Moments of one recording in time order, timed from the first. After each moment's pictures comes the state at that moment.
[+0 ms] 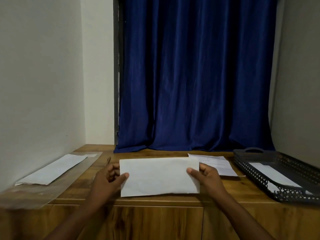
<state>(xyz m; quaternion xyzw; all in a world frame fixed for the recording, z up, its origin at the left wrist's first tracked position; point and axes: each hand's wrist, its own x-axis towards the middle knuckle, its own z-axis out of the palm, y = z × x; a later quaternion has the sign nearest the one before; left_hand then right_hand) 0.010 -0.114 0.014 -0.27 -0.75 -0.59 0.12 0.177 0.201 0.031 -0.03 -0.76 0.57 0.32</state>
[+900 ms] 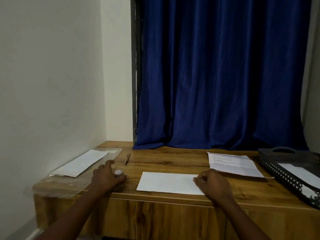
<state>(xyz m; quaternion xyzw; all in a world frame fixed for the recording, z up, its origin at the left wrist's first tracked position) -0.050 -0.168 0.016 -0.09 -0.94 -0.30 0.12 0.107 0.200 -0.018 -0.19 -0.92 0.16 0.31</state>
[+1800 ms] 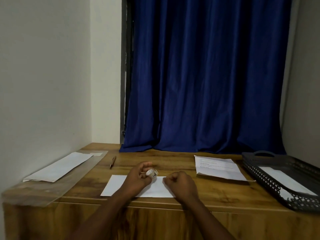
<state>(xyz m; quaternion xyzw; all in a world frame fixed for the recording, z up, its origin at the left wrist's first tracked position) -0.016 -0.039 0.002 -0.35 -0.72 -0.60 -0.01 0.084 0.144 -0.007 -0.16 -0.89 0.31 0.28</state>
